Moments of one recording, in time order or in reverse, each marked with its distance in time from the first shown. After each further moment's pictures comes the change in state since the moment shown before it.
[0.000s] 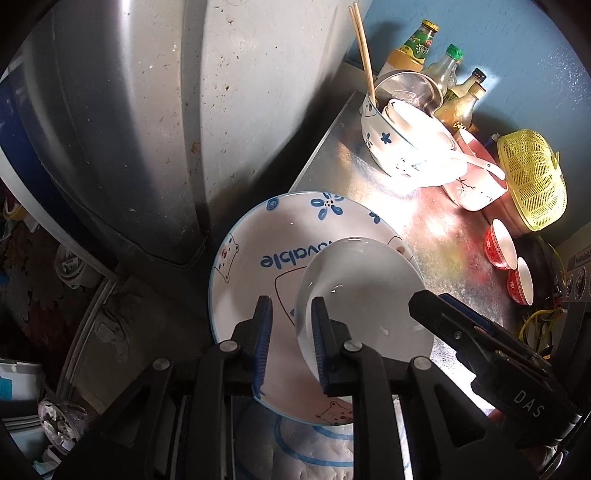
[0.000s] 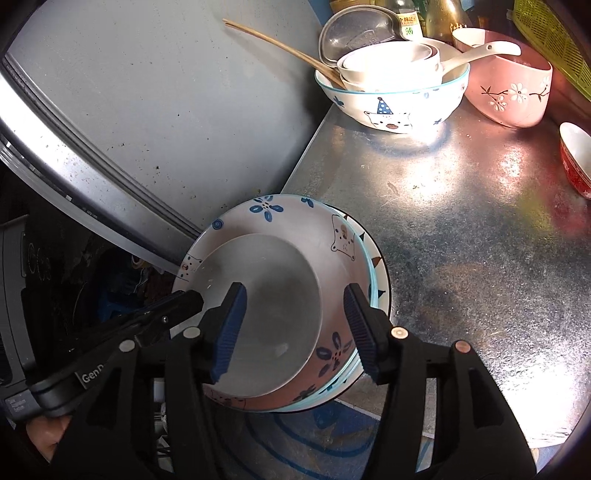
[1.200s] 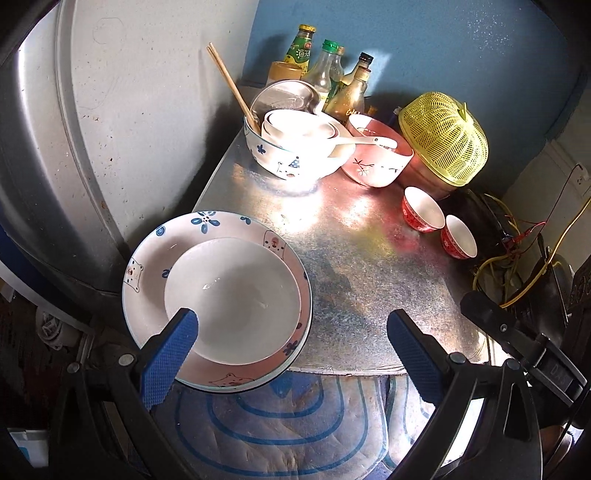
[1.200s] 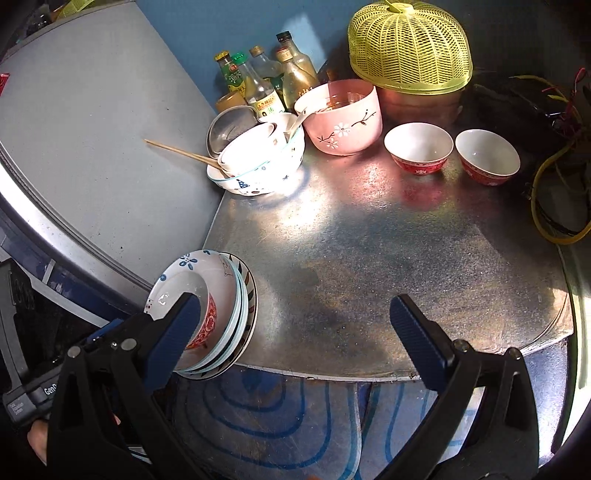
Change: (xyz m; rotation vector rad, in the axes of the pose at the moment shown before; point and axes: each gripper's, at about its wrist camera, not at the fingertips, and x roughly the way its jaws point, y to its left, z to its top) left arm -0.049 -0.088 -0.027 0.251 -0.064 -0.149; right arm -0.135 -0.061 -0.057 0.258 -0.271 -0.215
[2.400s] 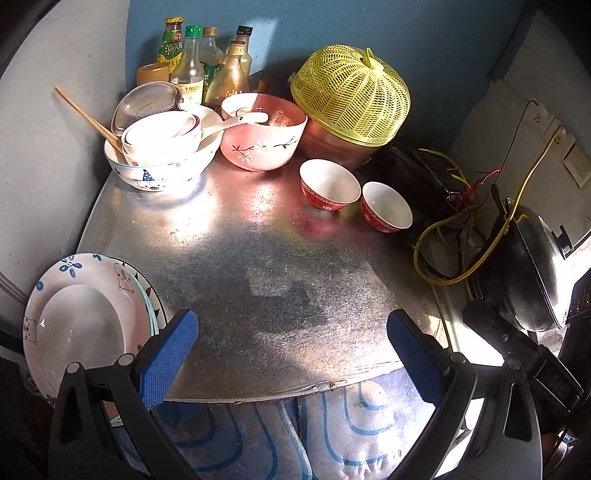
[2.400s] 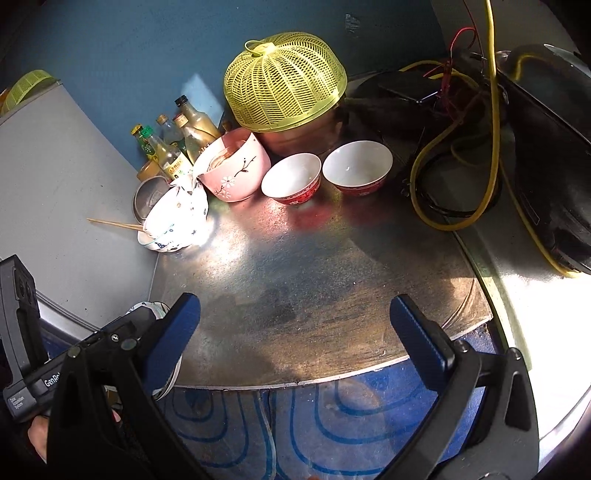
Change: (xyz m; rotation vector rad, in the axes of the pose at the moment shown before) left arm 0.047 -0.132 0.018 0.205 0.073 -0.146; right arm -0.068 -0.118 0.004 0.208 -0.115 -0.130
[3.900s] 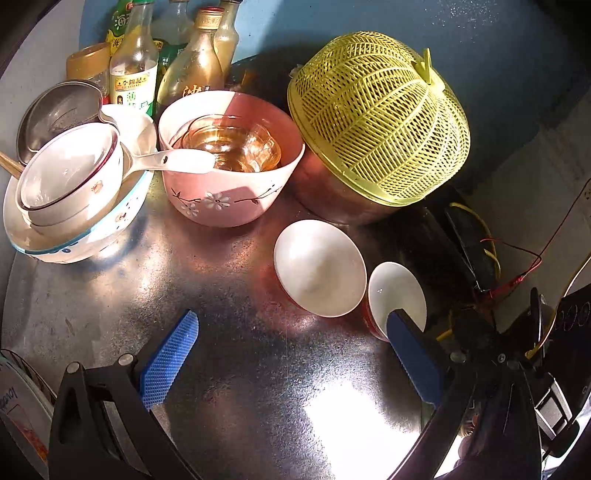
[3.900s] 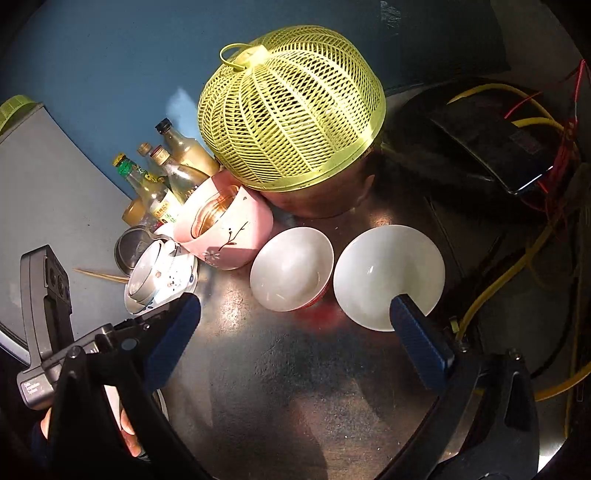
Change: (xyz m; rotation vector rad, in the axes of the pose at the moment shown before) left arm 0.143 -0.016 0.138 -0.160 0.040 -0.045; right arm 0.122 -0.021 0.143 -0.068 0.051 0.129
